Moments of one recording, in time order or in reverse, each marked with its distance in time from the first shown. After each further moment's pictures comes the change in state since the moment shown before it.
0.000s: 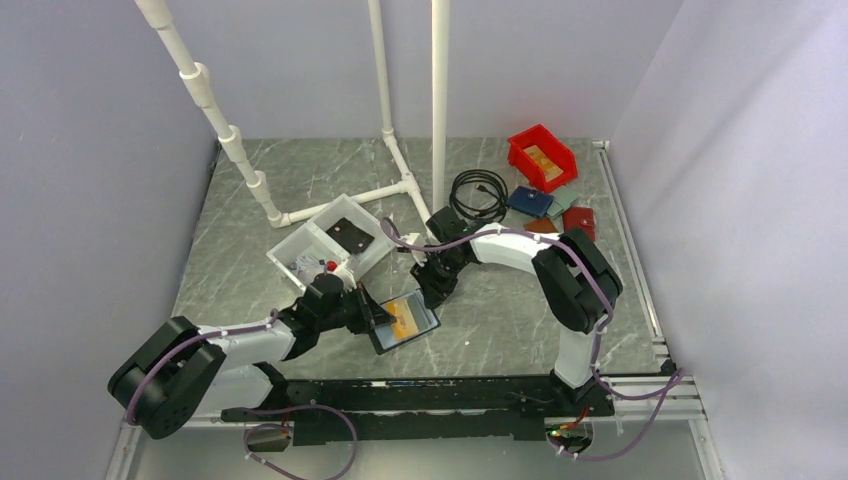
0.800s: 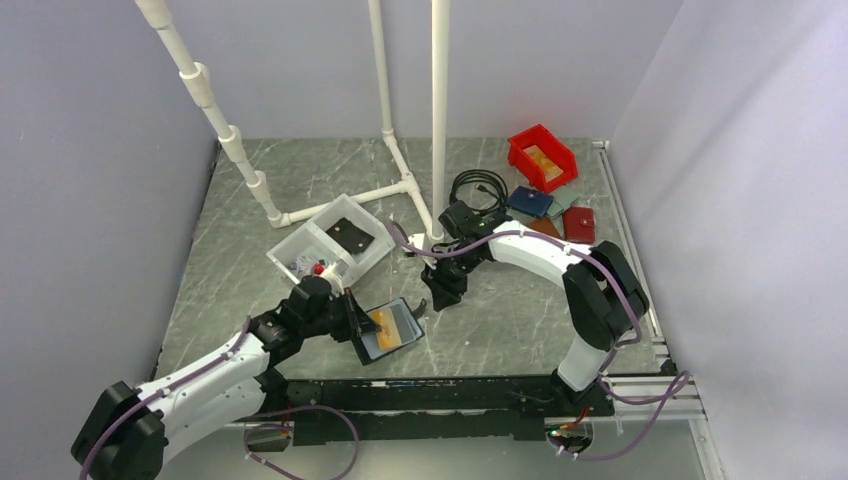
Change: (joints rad) left arm 0.002 -0.380 0.069 -0.543 -0.031 0.061; right arm -0.021 -0.152 -0.010 -0.174 -0.097 -0.260
